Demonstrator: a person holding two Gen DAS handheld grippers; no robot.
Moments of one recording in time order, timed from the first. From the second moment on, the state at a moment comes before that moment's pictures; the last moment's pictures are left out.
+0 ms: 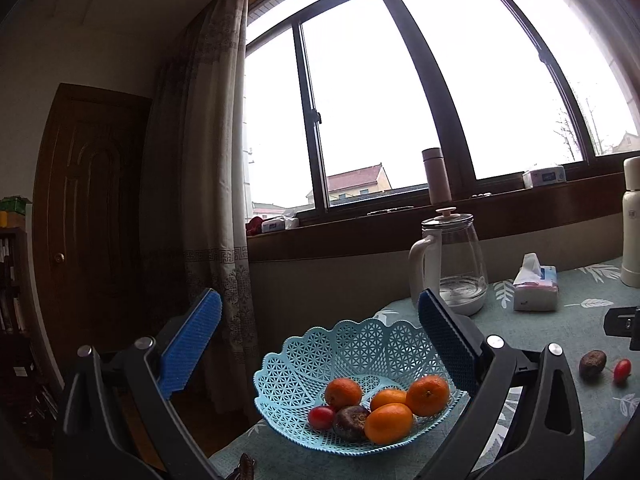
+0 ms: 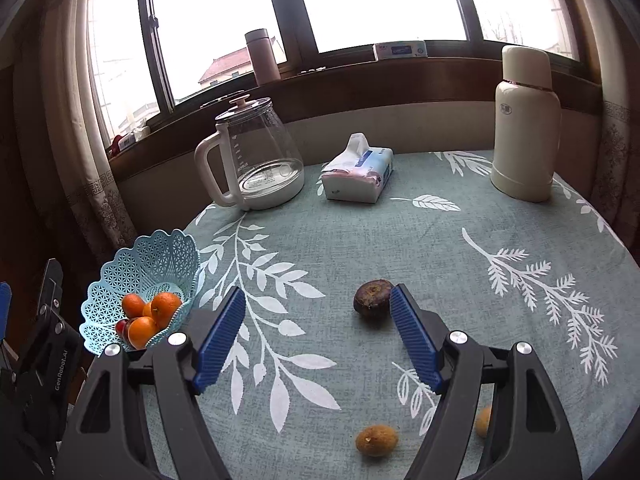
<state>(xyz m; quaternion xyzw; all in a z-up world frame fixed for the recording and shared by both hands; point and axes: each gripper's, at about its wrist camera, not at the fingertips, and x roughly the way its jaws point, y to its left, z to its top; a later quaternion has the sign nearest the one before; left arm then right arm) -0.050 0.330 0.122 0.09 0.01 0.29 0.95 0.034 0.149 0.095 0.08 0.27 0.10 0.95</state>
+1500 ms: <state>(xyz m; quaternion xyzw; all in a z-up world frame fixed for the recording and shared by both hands) -0.037 0.261 0.117 0.03 0.15 0.02 0.99 -0.001 0.032 0.083 0.13 0.26 -0.02 0.96</state>
